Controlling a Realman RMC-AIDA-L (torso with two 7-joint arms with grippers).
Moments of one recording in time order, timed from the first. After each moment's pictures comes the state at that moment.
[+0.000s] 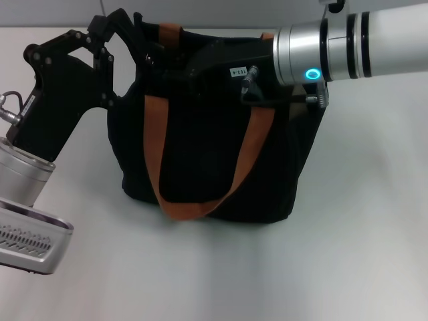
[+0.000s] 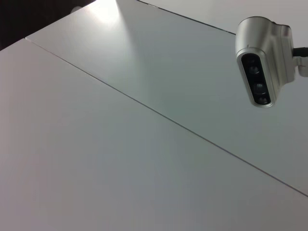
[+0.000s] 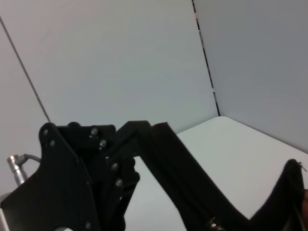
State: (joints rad) left arm -0.47 -2.08 0.03 -0.11 1.74 1.76 0.75; right arm 0.85 2.09 -1.41 -0.69 -1.59 -1.07 1.81
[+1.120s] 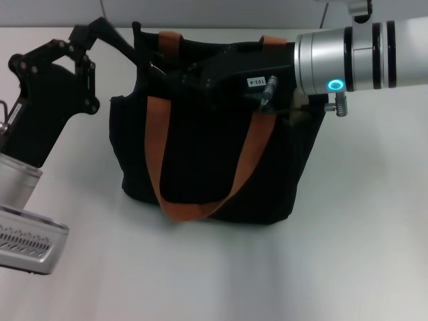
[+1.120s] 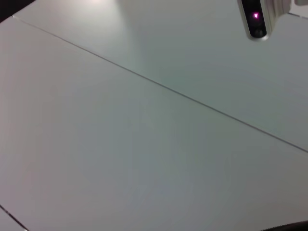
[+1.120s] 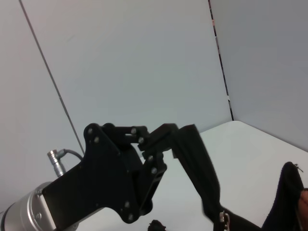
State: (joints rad) left arm -0.43 -2.08 -0.01 -0.11 1.74 1.72 0.82; right arm 0.75 2.08 -1.42 -0.81 -1.59 -1.14 1.81
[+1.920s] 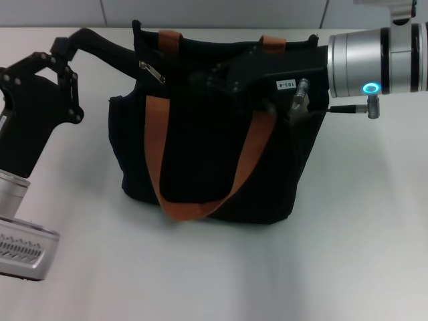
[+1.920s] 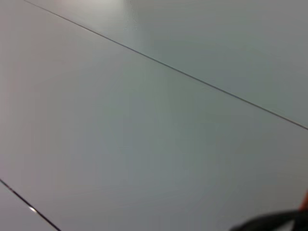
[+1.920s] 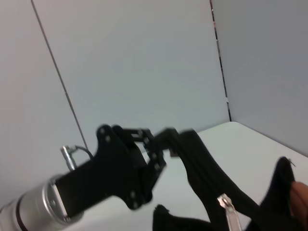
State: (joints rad) left arm -0.39 -2.08 -0.03 -0.11 1.74 1.70 0.82; right arm 0.66 2.08 -1.36 -0.97 -1.68 -1.24 1.85
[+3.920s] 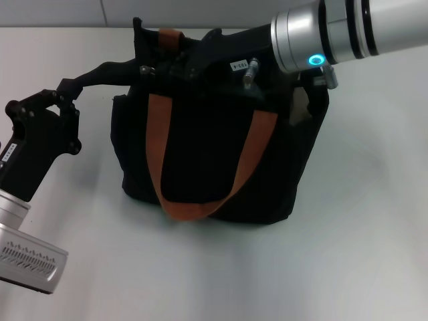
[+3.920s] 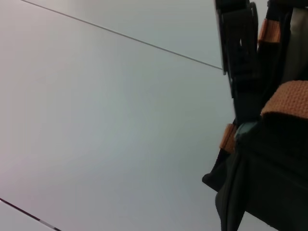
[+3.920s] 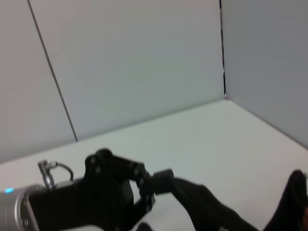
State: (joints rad) left arm -0.35 -2.08 0.00 -0.09 1.74 1.57 0.95; right arm 0.84 2.08 -1.43 -0.90 -1.80 -1.12 1.96
